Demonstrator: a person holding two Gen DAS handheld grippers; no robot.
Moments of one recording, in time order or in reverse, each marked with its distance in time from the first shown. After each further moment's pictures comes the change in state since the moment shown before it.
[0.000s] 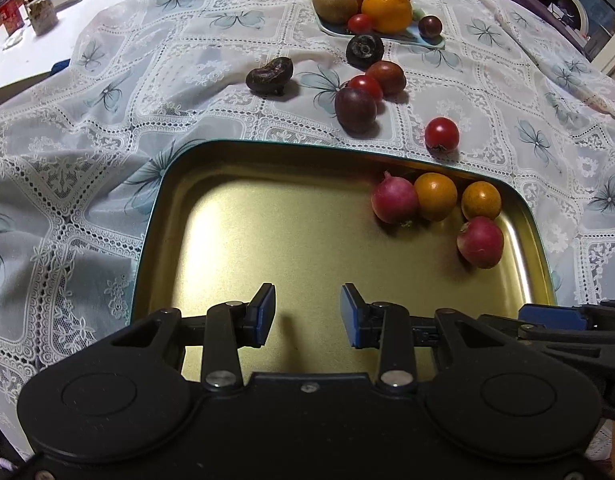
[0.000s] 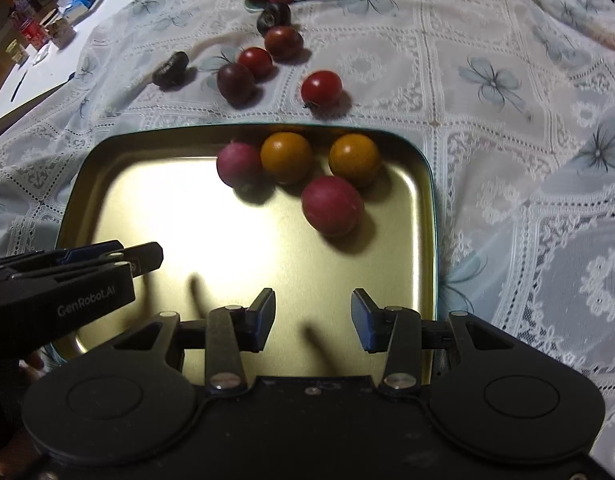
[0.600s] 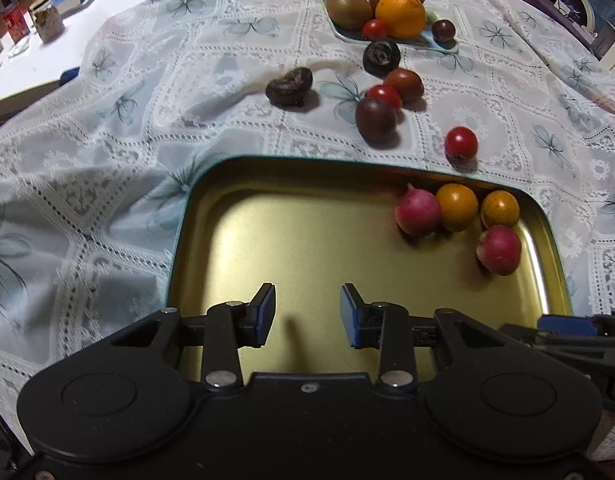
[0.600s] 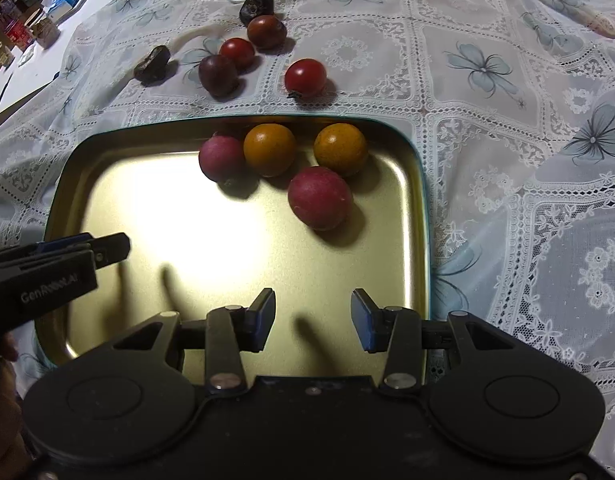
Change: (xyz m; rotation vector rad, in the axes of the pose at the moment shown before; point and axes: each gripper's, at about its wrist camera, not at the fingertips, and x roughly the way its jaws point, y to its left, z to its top) left arm -0.002 0.012 0.012 0.015 -0.004 0.035; right arm 0.010 -0.005 0.002 0.039 0.028 -0.038
